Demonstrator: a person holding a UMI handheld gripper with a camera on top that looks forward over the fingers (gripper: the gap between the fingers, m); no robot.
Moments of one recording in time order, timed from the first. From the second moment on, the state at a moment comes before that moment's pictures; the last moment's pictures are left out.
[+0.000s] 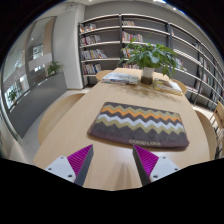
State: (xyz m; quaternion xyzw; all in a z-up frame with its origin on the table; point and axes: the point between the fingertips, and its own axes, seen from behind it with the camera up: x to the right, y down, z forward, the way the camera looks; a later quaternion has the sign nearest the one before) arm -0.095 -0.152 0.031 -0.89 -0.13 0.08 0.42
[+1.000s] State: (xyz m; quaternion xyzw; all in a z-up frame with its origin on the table) arm -0.071 0.002 0.092 -0.90 -0.06 -0.01 0.43
